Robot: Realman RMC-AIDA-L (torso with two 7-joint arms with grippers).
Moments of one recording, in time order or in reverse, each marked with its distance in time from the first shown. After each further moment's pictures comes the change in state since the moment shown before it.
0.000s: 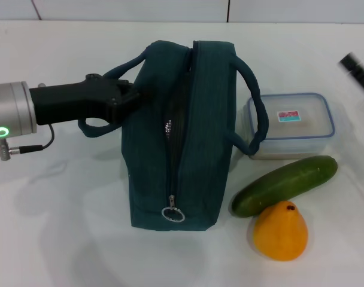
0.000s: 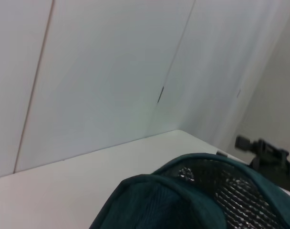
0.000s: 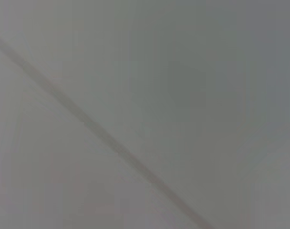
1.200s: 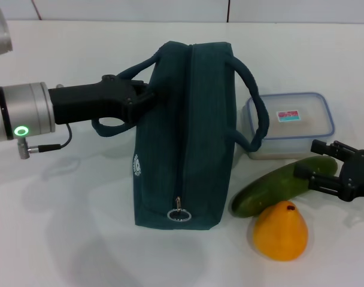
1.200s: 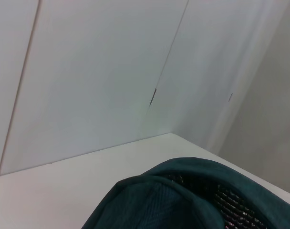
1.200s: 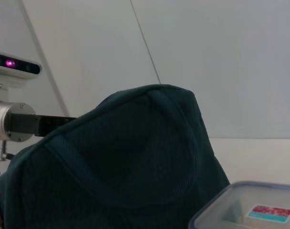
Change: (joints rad) left arm -0.058 -0.004 0.000 -0.116 -0.022 -0.026 0.054; right arm -0.128 -0.084 -0.301 -0.285 -0.332 0.029 -0.172
